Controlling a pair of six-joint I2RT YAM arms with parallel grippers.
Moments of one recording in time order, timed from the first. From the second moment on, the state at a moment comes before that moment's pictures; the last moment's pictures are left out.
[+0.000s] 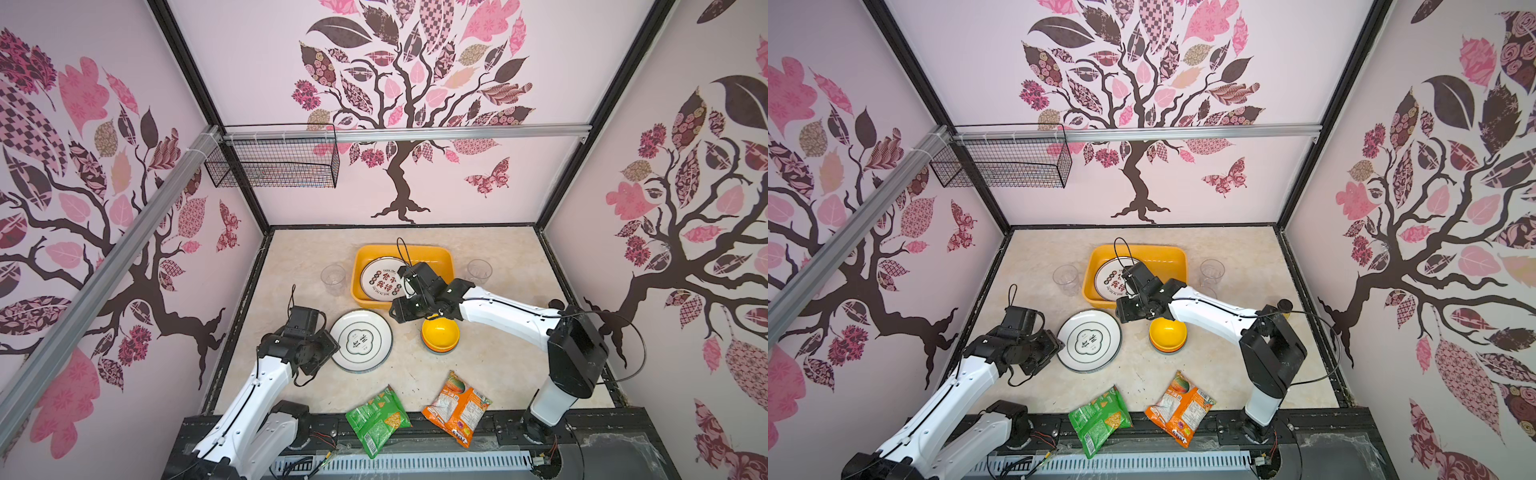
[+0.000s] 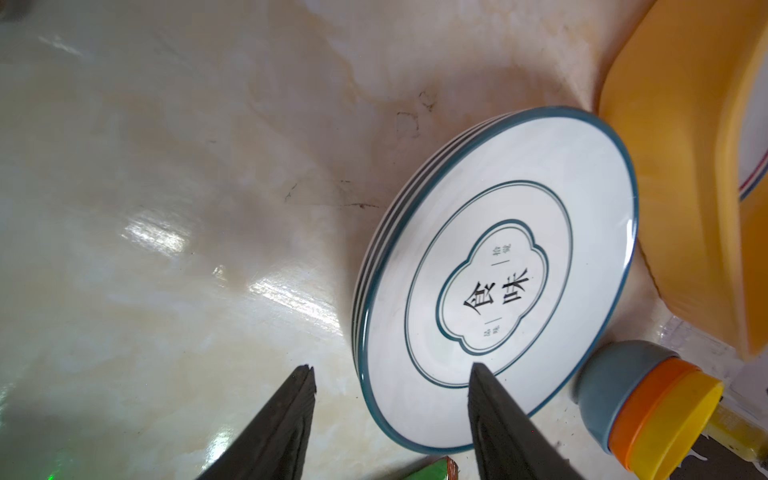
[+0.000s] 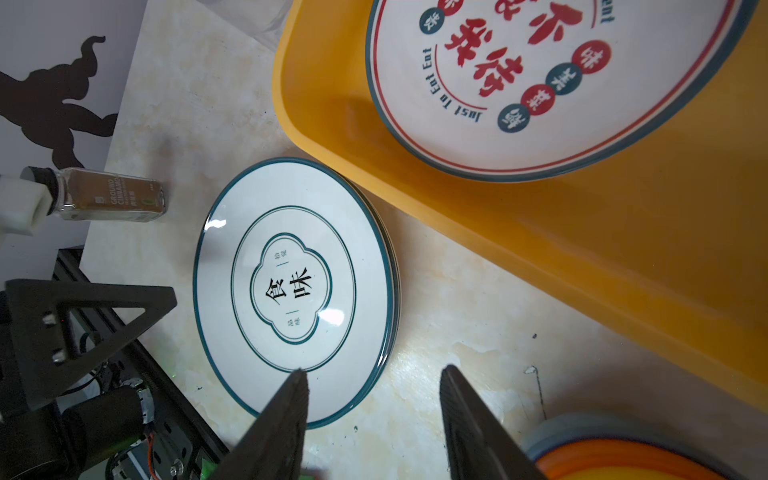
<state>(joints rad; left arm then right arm) -0.21 0.90 0.56 -0.84 0.14 -0.93 0.82 1.72 1.29 -0.49 -0.15 0.51</state>
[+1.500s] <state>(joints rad) -0.21 1.02 0.49 -0.68 0.21 -0.96 0.88 2.06 1.55 -0.55 -0.15 0.48</state>
